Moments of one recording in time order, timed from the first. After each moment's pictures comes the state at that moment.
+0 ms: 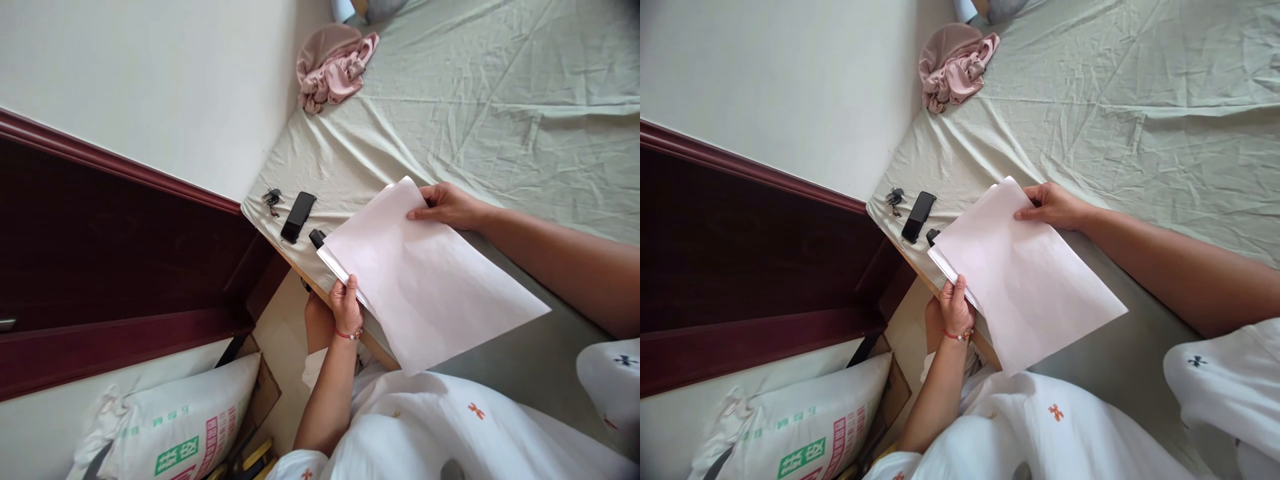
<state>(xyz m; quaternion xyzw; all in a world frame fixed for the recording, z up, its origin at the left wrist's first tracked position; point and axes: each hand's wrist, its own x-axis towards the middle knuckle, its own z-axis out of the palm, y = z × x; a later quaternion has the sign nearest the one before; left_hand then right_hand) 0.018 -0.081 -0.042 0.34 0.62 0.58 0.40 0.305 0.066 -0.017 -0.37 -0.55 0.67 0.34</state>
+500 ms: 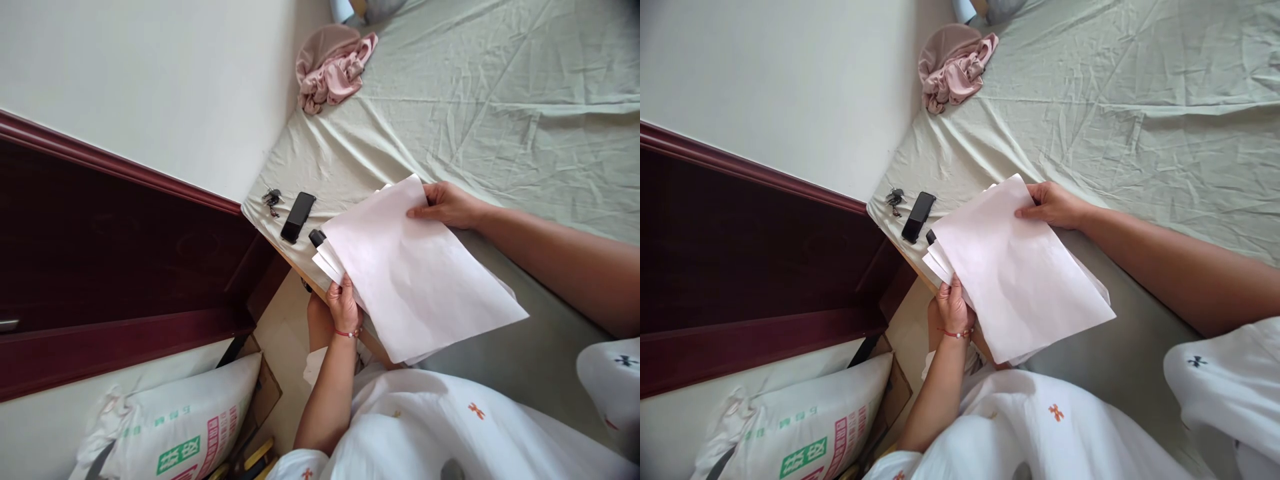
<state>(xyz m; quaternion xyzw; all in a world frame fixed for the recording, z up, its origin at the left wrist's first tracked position) 0.017 -0.078 -0.044 0.32 0.63 0.60 0.38 0.304 0.069 -0.022 -0.36 -0.54 0.67 0.36</state>
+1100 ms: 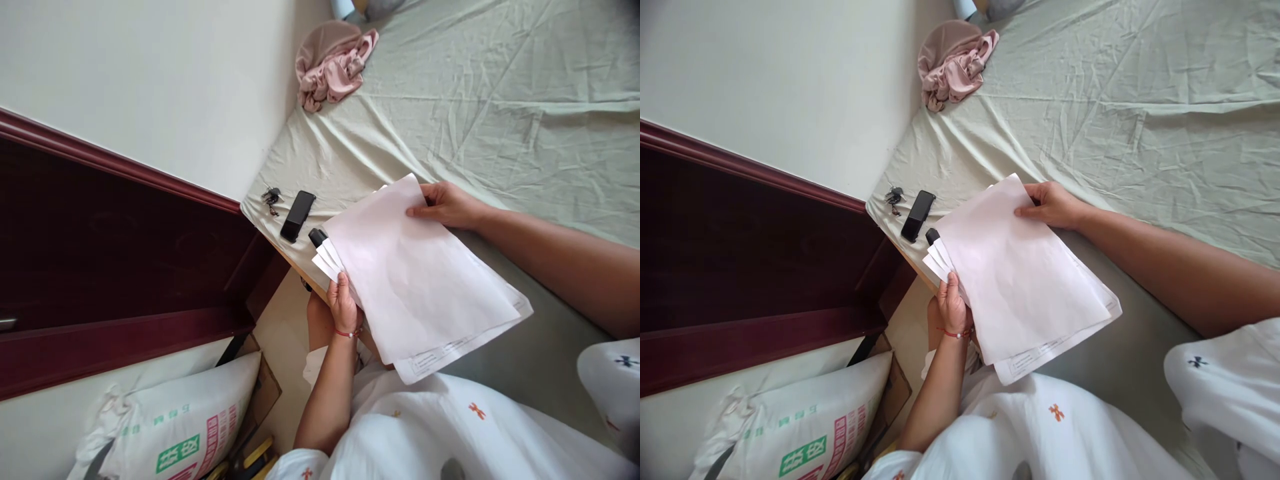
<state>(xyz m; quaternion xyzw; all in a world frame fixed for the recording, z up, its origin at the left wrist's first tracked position) 0.022 -0.078 -0.033 0.30 0.63 0.60 0.38 0.302 0.069 -0.026 -0.38 -0.57 0.63 0.36</state>
